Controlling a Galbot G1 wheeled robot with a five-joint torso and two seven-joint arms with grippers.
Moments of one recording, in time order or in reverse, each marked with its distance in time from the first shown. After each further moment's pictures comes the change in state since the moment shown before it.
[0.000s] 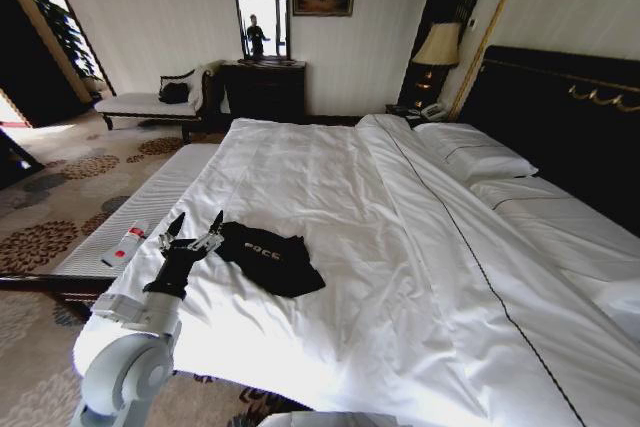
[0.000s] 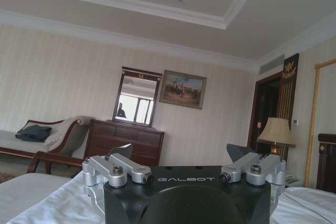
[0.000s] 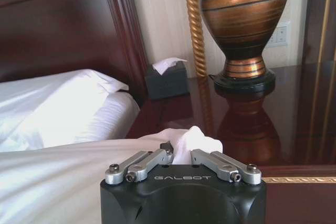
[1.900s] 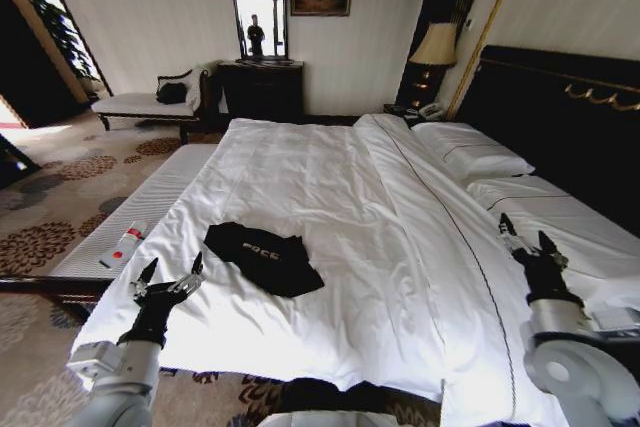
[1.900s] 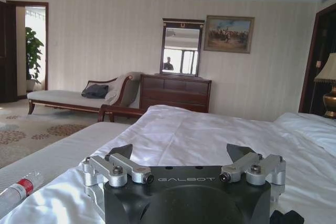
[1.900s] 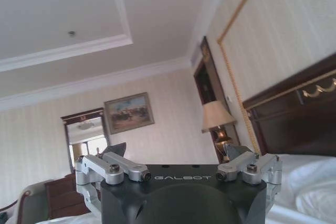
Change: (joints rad) left arm 0.321 -0.177 -0.073 -0.079 0.186 0.032 -0.020; right arm 0.240 -0.334 -0.471 0.211 -0.189 0.248 -0.637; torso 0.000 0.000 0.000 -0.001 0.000
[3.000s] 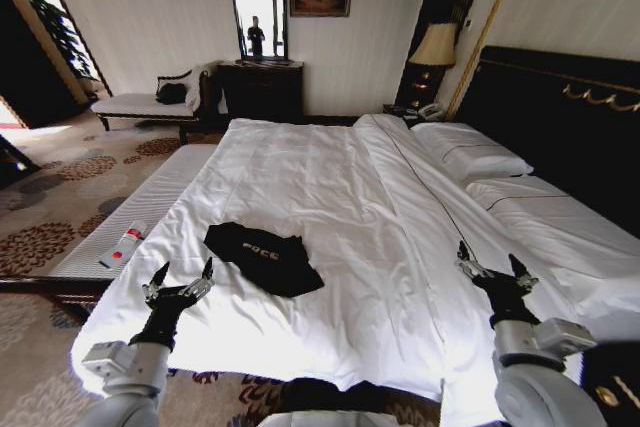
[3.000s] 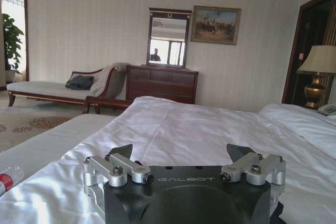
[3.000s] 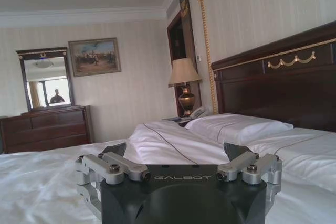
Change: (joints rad) left arm -0.013 0.054 0.028 0.001 -0.026 0.052 0.006; right arm -0.132 0.148 -0.096 0.264 -0.252 -0.292 0.270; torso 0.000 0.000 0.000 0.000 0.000
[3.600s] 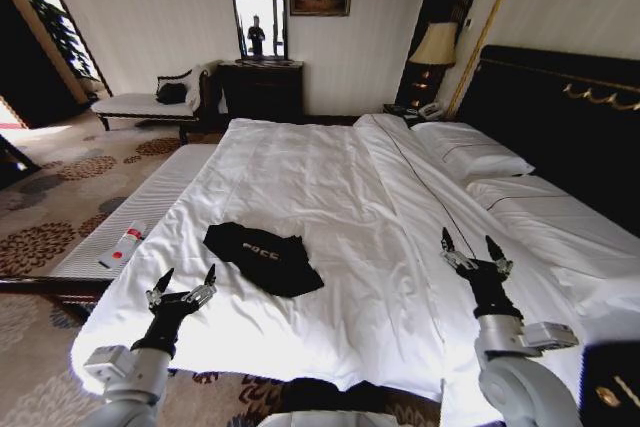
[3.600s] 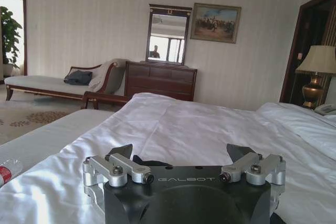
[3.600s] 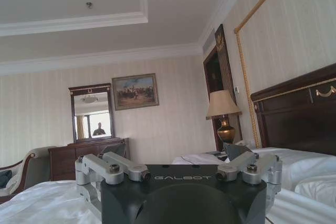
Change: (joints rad) left arm 0.020 -0.007 -0.009 0.000 -0.023 -0.021 0.010; right arm 0.021 -0.030 -0.064 -0.113 -0.049 0.269 -0.169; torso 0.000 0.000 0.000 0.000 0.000
